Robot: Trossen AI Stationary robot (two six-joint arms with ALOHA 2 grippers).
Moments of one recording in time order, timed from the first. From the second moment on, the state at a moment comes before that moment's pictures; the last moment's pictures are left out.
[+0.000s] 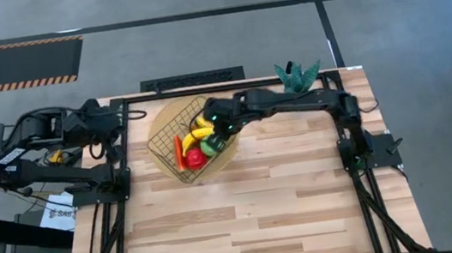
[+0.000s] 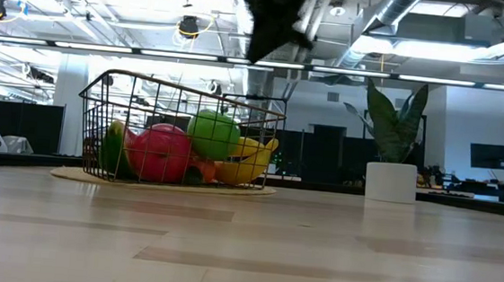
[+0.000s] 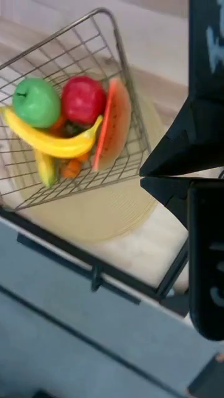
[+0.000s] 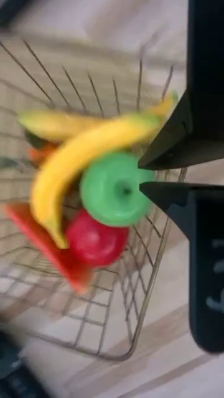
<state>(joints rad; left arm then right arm) 0.15 0.86 1.41 -1.53 -0.36 -0.14 -0.12 2.04 2.03 -1.00 0.09 0.52</state>
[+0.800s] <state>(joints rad) 0.14 0.43 0.86 -1.16 -0.11 -0.31 0.27 0.99 1.25 -1.08 0.83 0.96</state>
